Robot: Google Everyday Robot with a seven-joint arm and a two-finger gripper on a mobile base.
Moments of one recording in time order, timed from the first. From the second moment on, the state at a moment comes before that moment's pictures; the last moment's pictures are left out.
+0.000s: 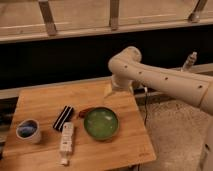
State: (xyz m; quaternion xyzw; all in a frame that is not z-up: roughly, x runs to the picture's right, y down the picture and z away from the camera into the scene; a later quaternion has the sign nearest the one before) arm 0.038 0.028 0.745 -0.22 0.13 0.61 0.75
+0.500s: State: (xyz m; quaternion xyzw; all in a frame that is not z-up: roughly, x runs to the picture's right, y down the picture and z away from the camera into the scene) arm 0.001 0.027 0.732 -0.25 0.10 0.59 0.76
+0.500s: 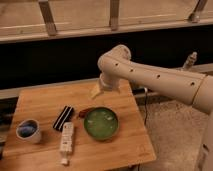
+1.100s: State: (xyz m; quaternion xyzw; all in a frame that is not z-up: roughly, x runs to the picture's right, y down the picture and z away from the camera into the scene) arm -0.032 0.035 0.715 -0.30 0.06 0.55 0.78
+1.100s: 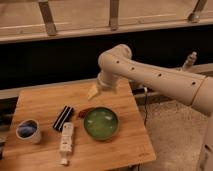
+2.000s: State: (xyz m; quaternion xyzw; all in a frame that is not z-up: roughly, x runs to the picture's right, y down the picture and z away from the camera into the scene) arm -0.144 0.082 0.652 -0.34 0.00 0.46 0.82
